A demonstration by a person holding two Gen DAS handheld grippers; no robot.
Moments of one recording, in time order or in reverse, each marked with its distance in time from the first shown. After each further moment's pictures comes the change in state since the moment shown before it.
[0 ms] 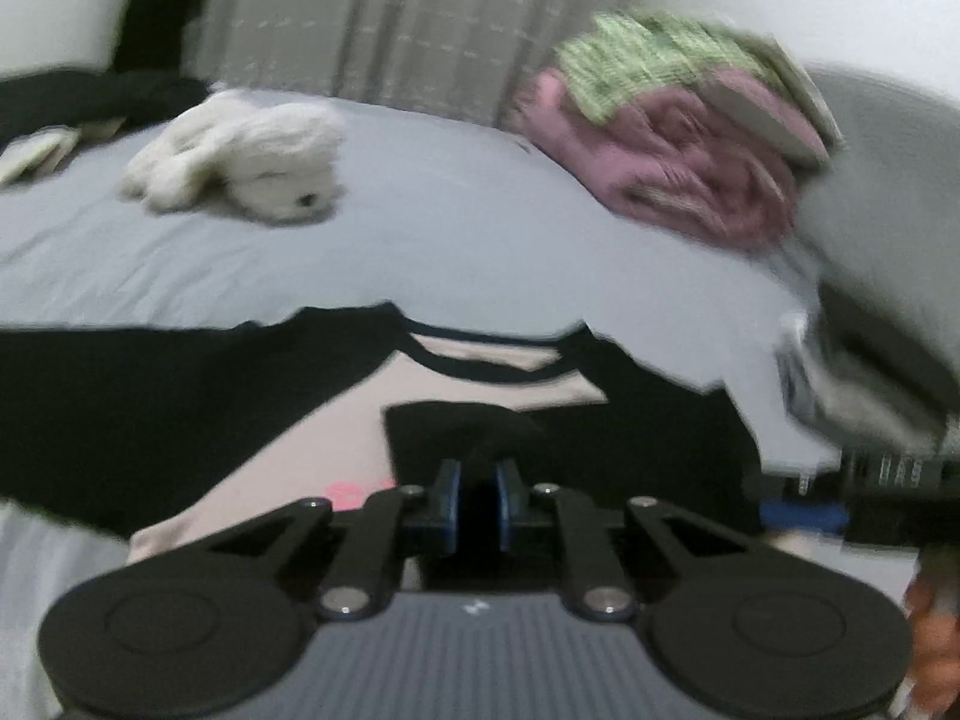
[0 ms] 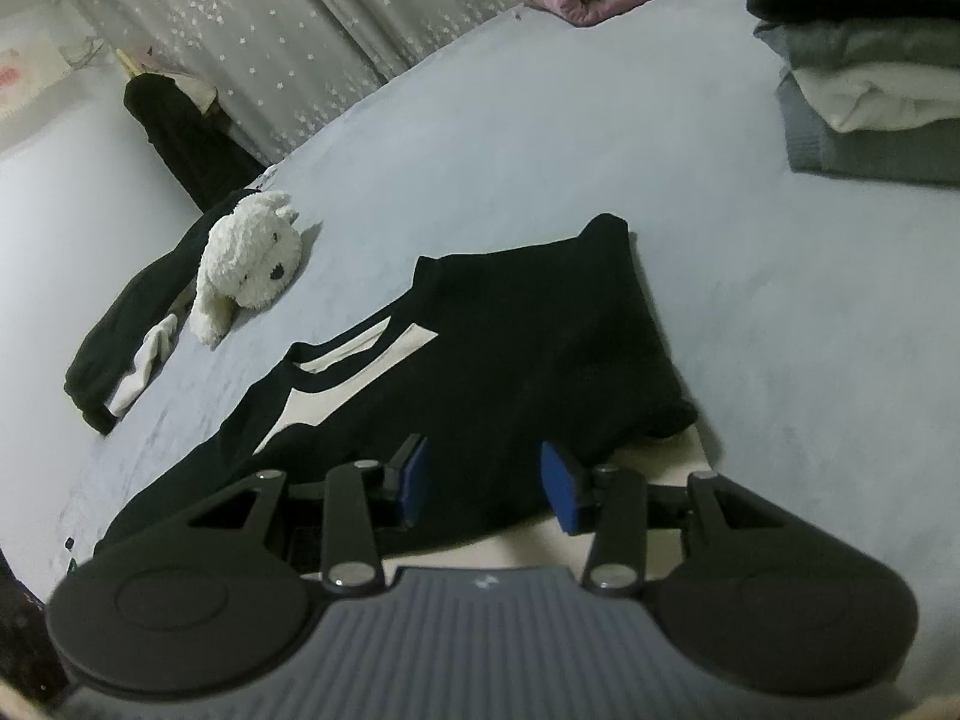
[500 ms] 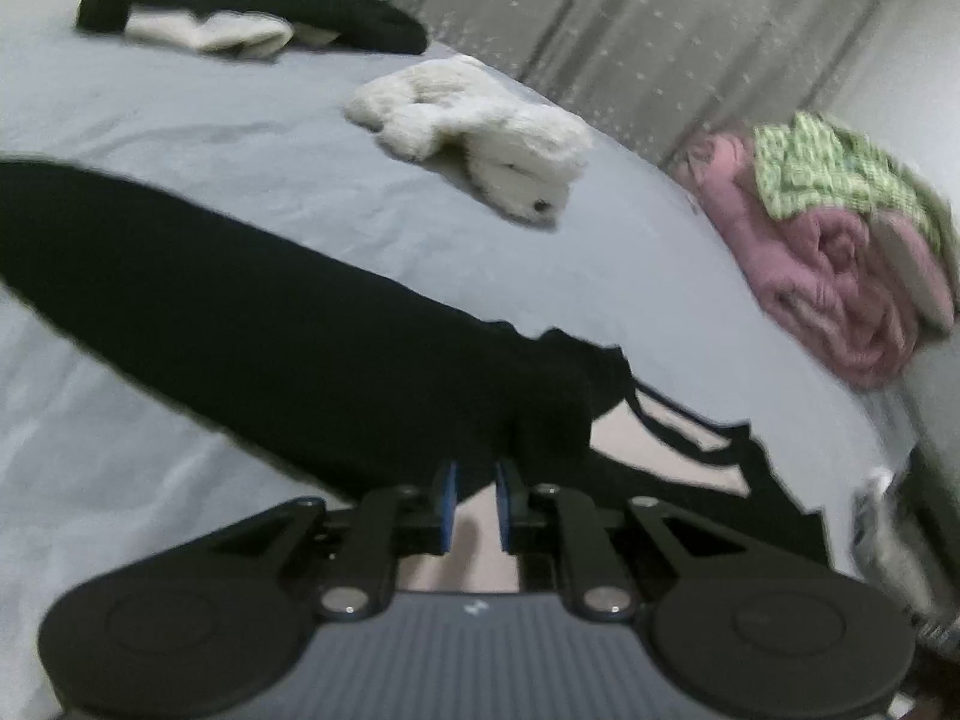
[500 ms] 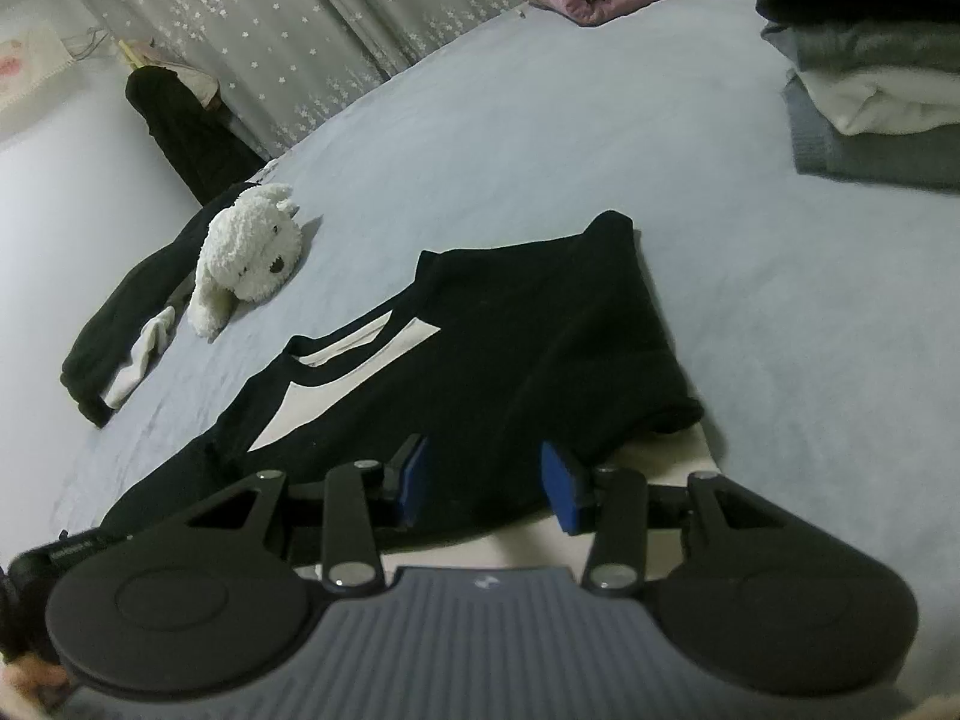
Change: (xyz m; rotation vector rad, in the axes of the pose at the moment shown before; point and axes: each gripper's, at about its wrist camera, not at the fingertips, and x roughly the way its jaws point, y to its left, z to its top) left arm -0.026 0.099 0.008 -0.361 0.012 0.113; right arm 0.001 0.002 -0.002 -0.015 -0.002 -0.009
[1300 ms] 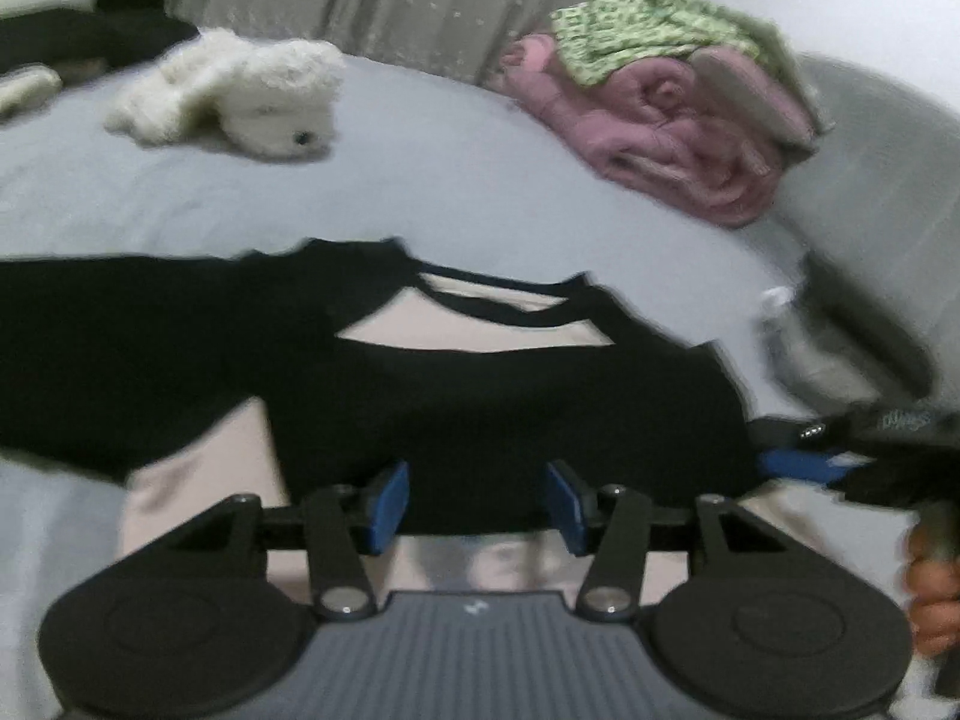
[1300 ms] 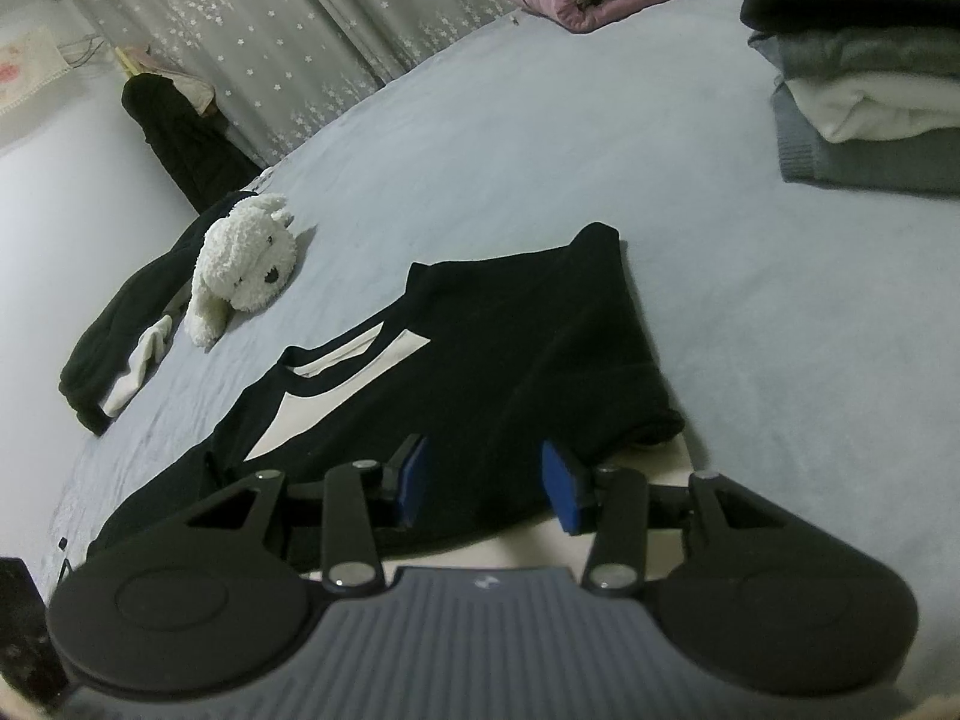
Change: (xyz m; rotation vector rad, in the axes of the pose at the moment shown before) left arm 0.029 -0.075 -0.057 0.437 0.055 -0.099; right arm -0.005 -0.005 0.003 0.011 -0.010 -0.004
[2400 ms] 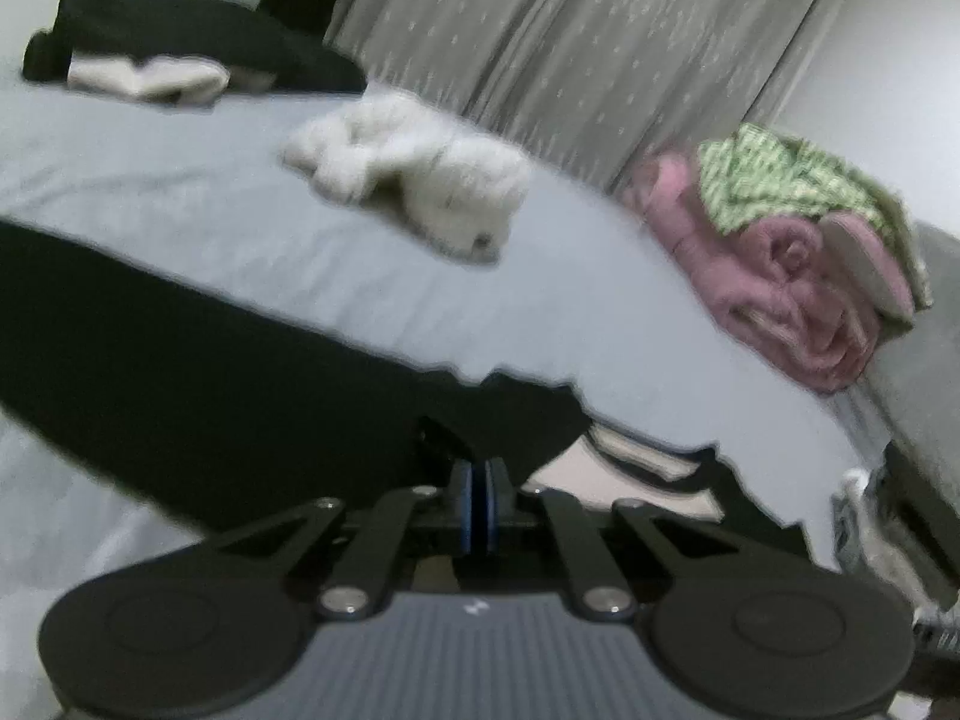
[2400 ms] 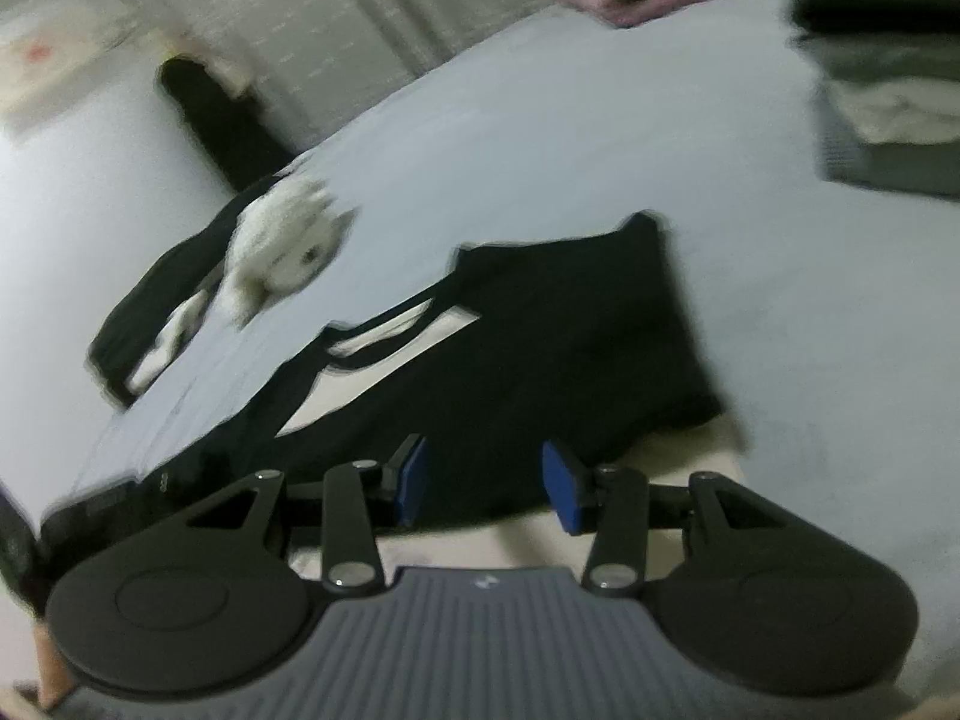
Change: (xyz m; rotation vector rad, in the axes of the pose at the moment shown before) left arm -0.029 0.066 0.031 -0.297 -0.200 0.057; right arm 0.000 0.018 -0.013 -0.085 0.033 0.097
